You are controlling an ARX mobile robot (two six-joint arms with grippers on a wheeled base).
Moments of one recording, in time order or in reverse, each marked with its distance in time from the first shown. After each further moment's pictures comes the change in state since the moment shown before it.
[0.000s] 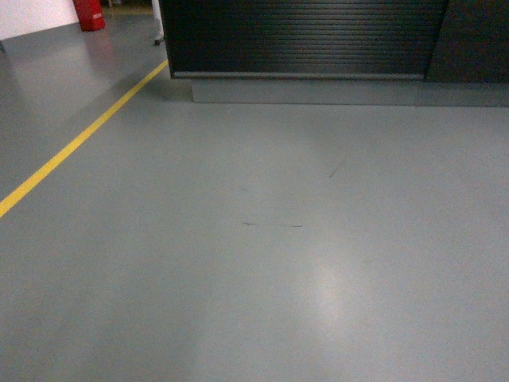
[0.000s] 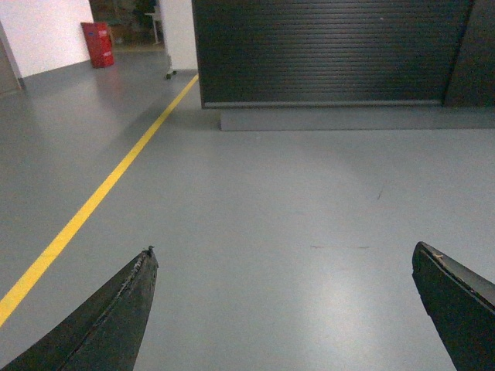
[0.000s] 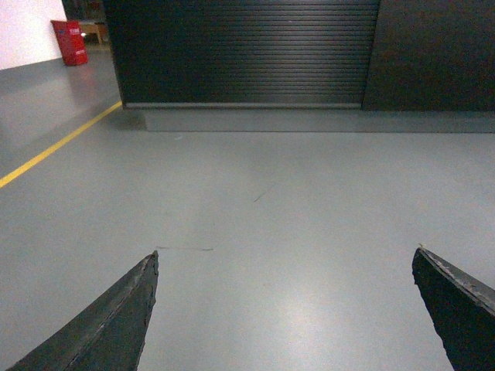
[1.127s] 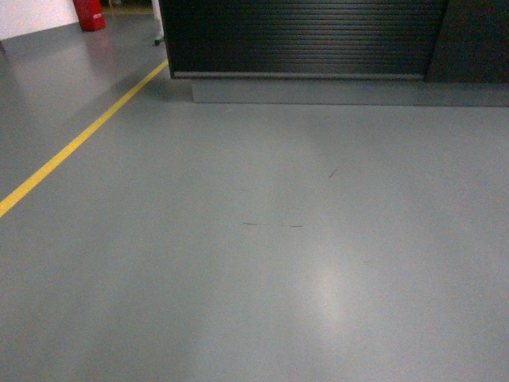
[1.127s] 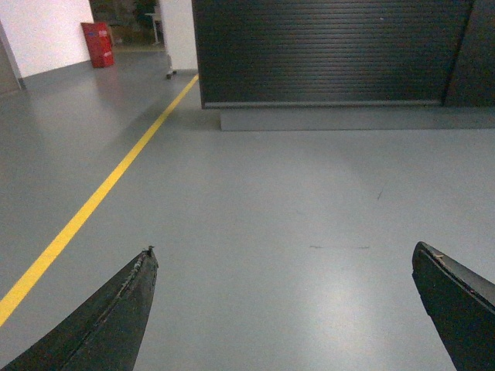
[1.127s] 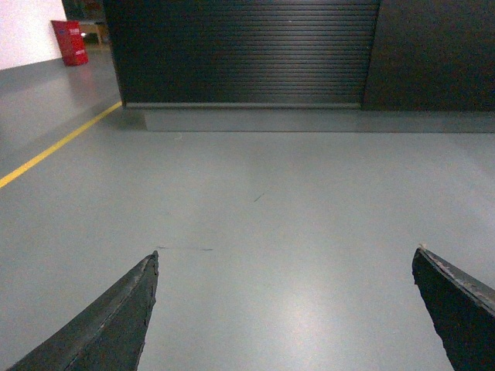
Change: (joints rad) left arm 0.000 0.000 0.000 0.000 0.000 0.000; right arm 0.000 0.000 0.000 0.000 0.000 0.000
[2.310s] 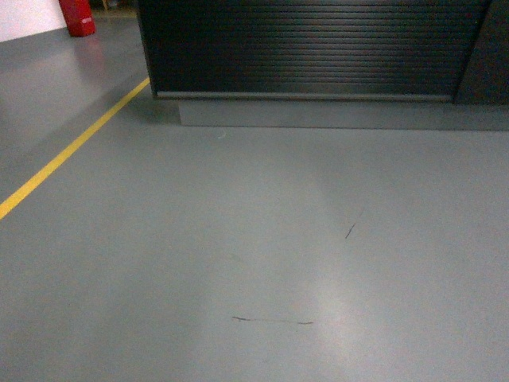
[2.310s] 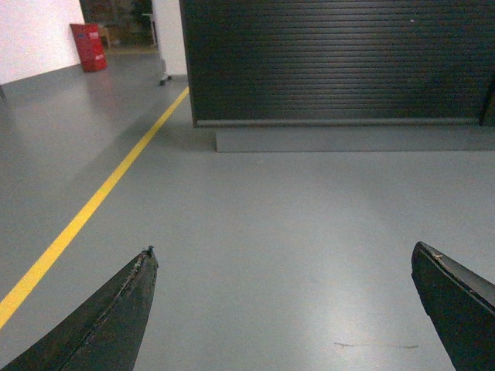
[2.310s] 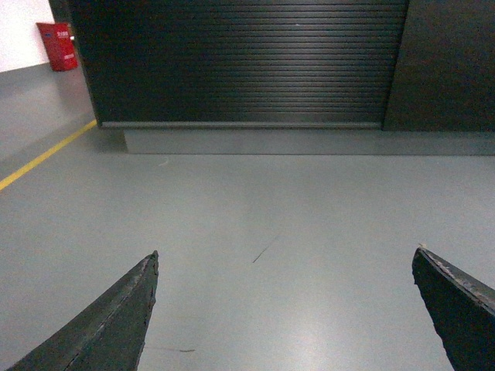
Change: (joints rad) left arm 0.000 0.000 0.000 -0.002 0.000 0.000; right arm 0.000 0.000 0.000 0.000 0.000 0.000
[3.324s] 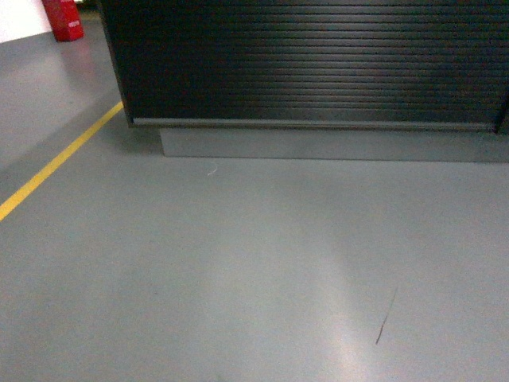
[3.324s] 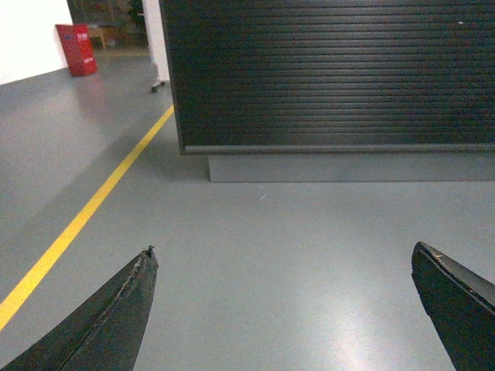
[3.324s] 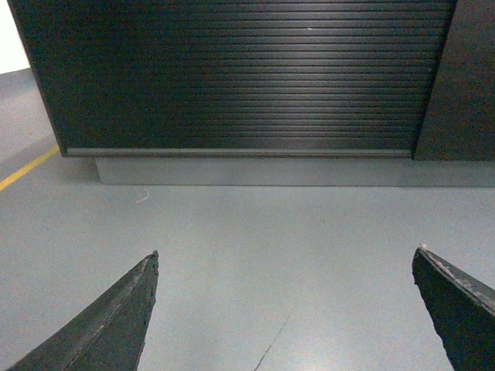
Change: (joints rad) left arm 0.000 0.000 0.000 0.001 0.000 0.000; right arm 0.000 0.000 0.000 0.002 0.000 0.000
